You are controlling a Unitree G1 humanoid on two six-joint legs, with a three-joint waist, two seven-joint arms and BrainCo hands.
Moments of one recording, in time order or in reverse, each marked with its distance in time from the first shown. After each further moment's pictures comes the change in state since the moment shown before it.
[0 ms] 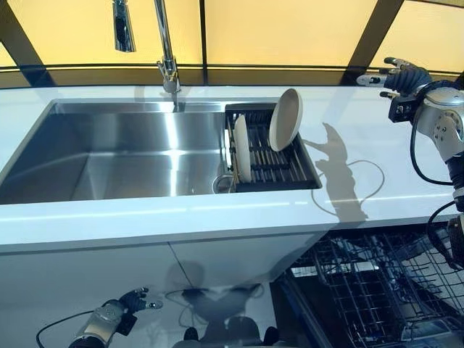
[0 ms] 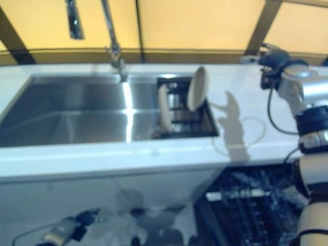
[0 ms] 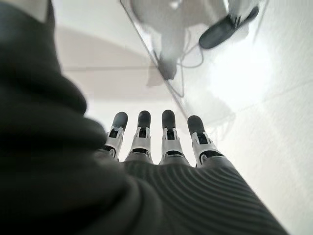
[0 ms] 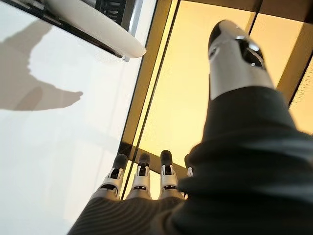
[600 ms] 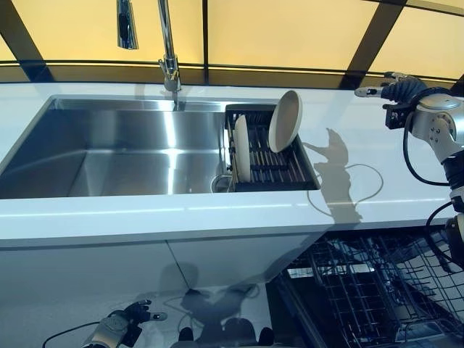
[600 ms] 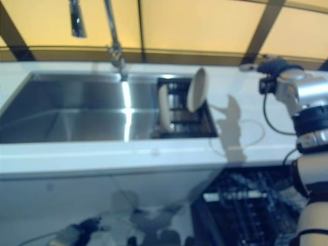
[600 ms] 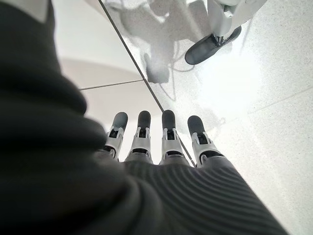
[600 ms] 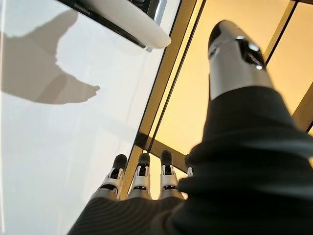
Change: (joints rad) left arm 0.015 -0.040 -0.013 0.030 -0.001 0.020 0.047; right arm 0.000 0.010 0.019 -0.007 -0.028 0.101 -0.071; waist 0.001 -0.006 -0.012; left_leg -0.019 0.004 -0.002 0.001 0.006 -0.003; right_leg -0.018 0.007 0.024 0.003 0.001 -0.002
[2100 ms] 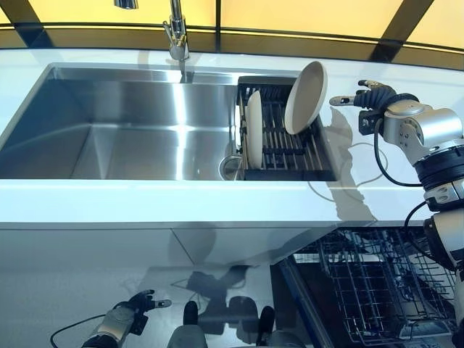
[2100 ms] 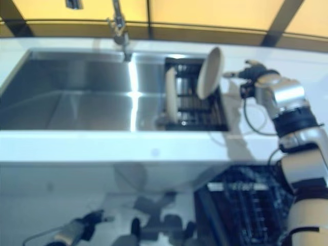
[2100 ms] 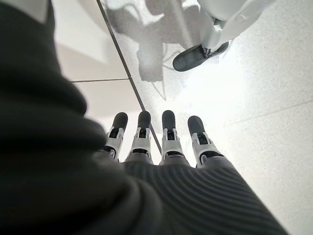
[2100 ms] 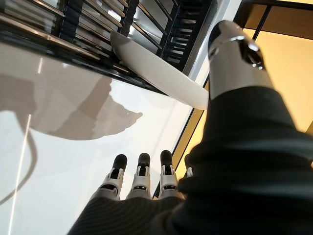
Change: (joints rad) left arm -0.051 -0.027 0.001 -0.009 -0.099 0.020 0.051; right arm 0.000 0.102 0.022 -0.029 -0.029 0.000 -0.044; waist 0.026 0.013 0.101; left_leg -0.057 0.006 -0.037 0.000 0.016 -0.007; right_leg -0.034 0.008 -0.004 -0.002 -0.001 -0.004
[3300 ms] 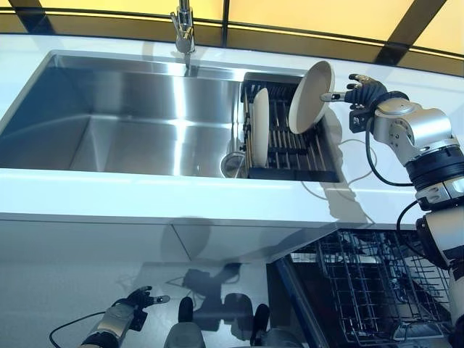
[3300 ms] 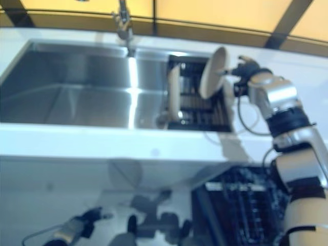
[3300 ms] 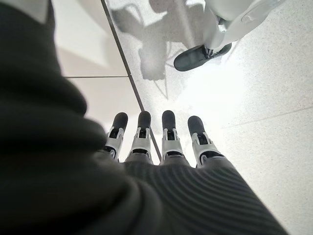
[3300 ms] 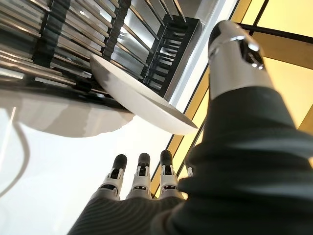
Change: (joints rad) left arm -0.014 0.003 0.004 0.001 -0.008 0.009 0.038; right arm -0.008 0.040 0.000 -0.013 0.001 -0.045 -0.011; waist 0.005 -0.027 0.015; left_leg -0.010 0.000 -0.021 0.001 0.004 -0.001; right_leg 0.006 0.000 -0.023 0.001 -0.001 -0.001
